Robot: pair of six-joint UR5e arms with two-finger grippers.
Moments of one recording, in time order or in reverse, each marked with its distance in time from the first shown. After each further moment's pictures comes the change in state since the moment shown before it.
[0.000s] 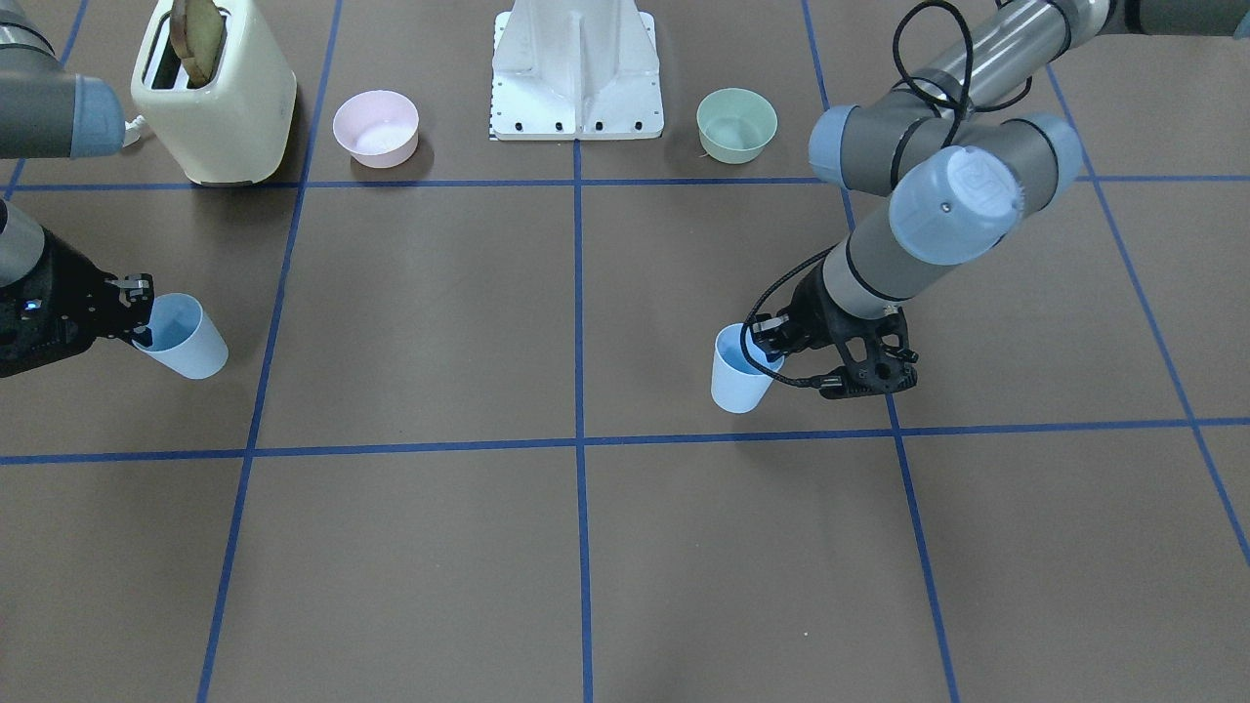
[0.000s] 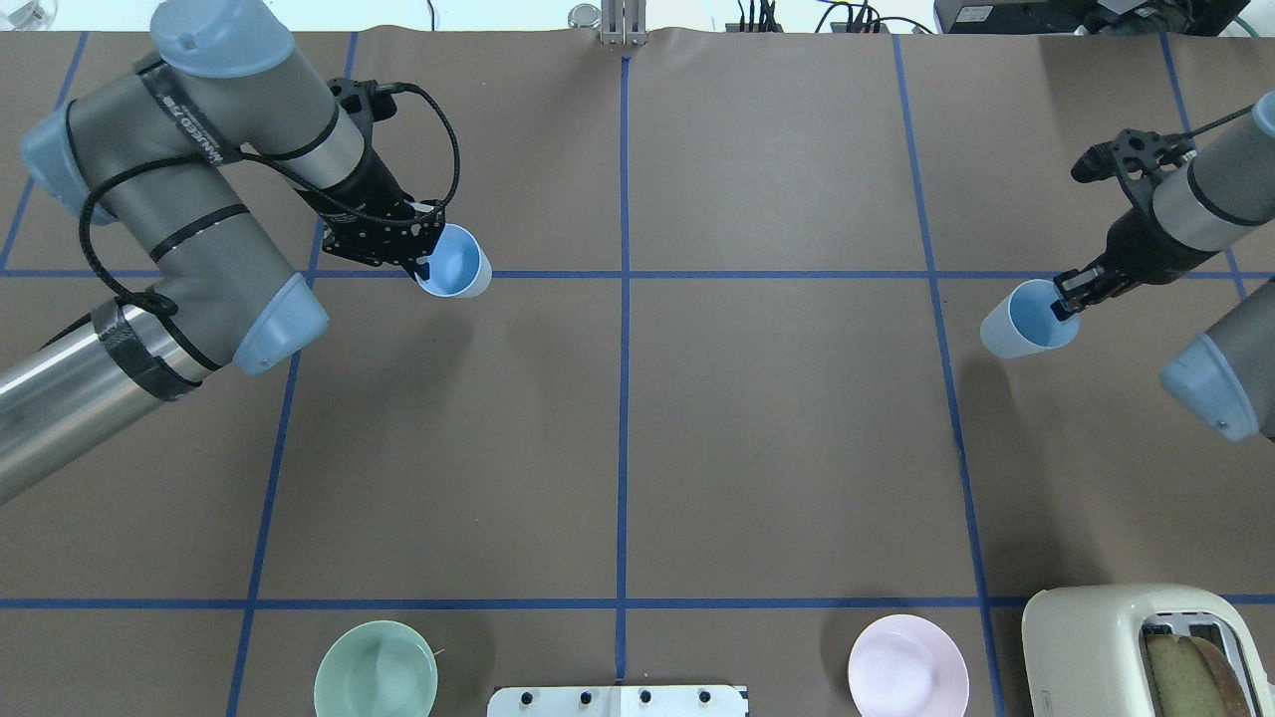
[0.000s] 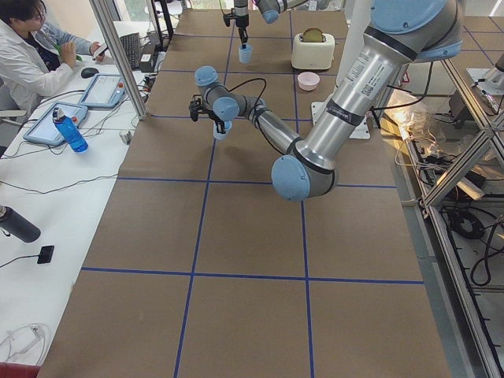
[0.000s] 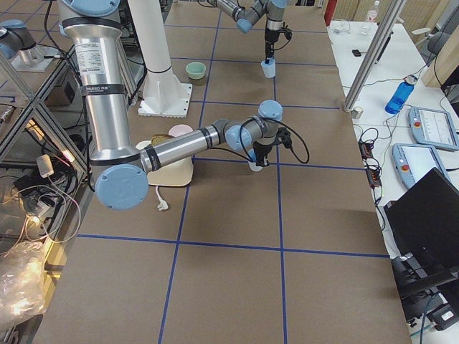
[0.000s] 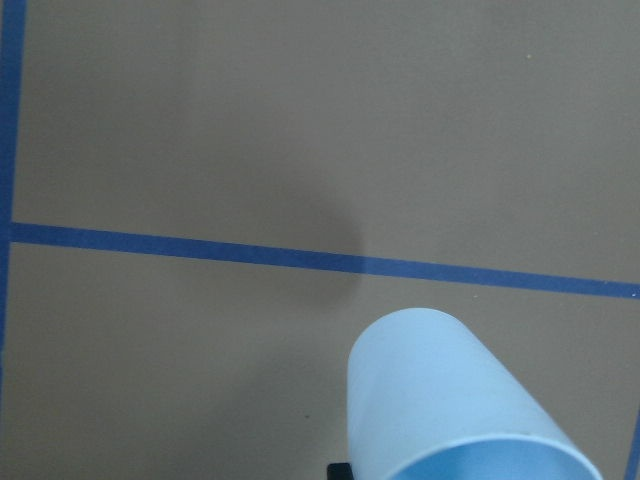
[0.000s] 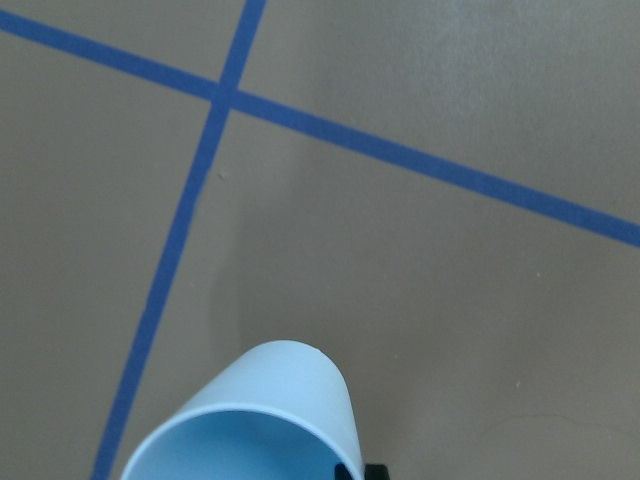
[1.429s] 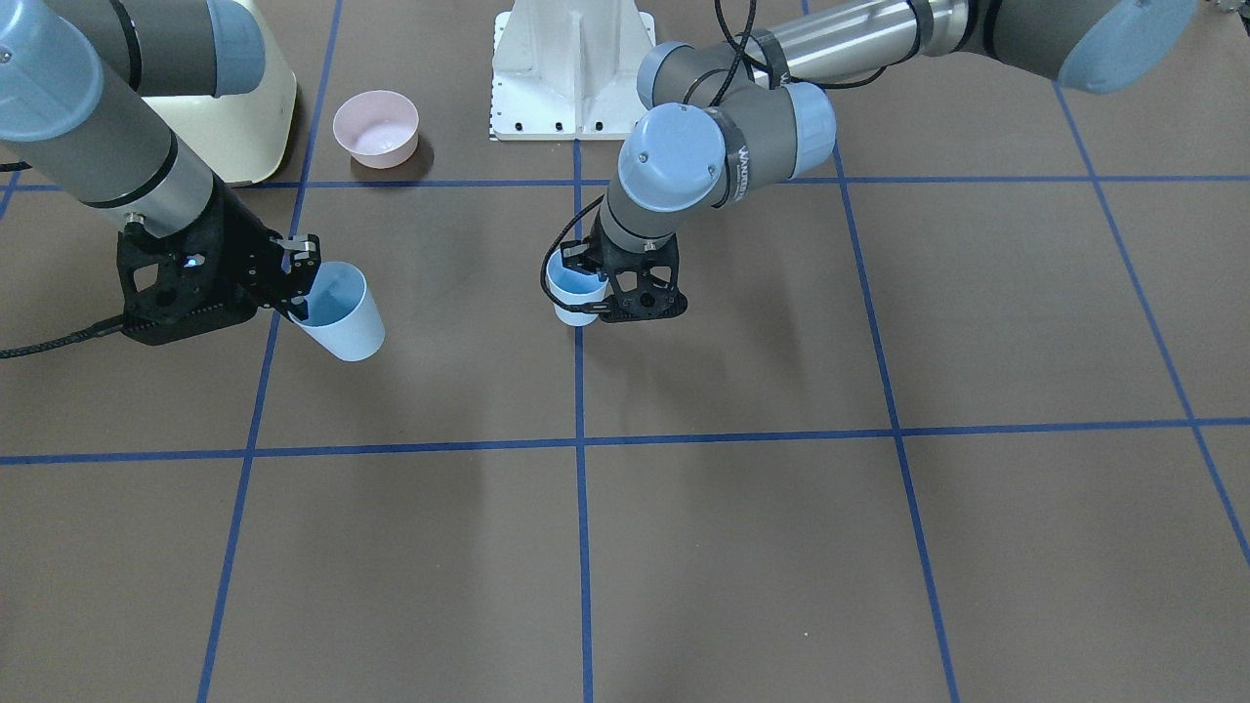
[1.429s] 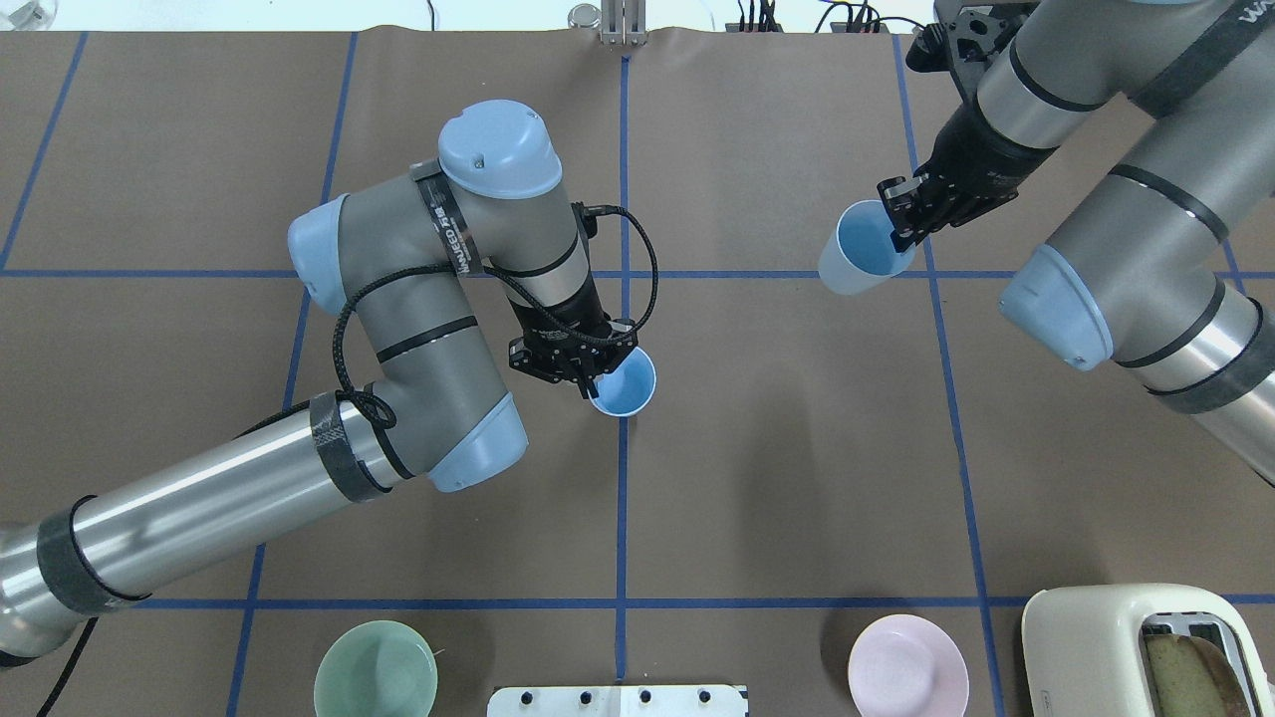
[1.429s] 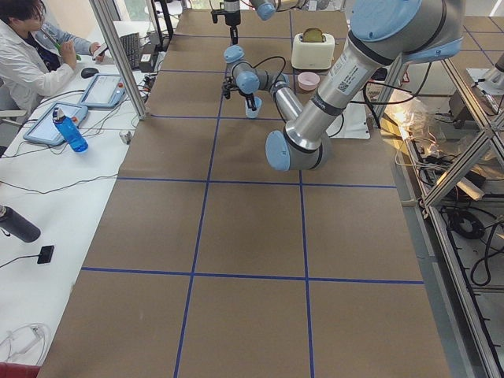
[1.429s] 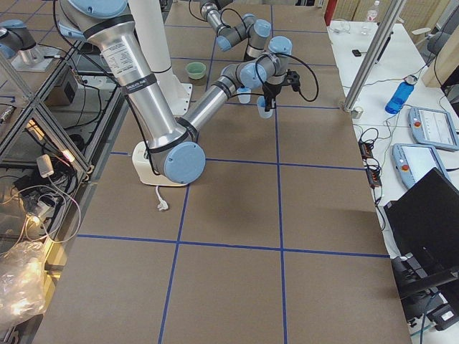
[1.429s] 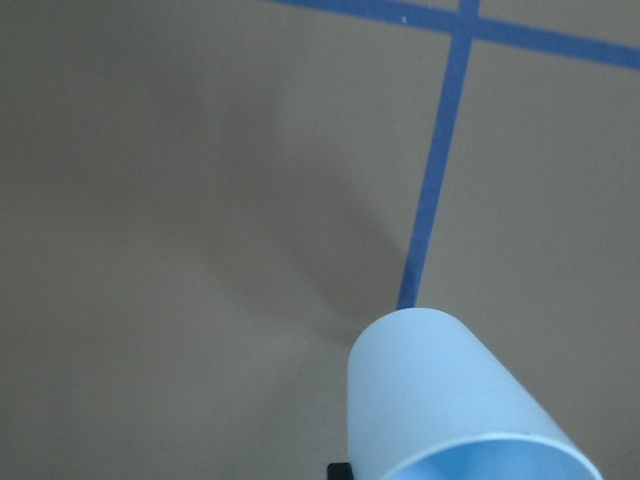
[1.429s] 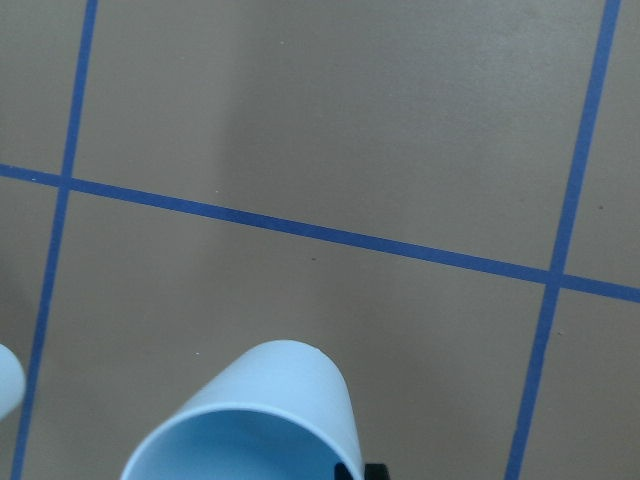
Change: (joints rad) left arm 0.250 -0.207 0.081 0.103 0.023 -0.149; right arm -0.083 0.339 0.068 -0.253 -0.001 0.248
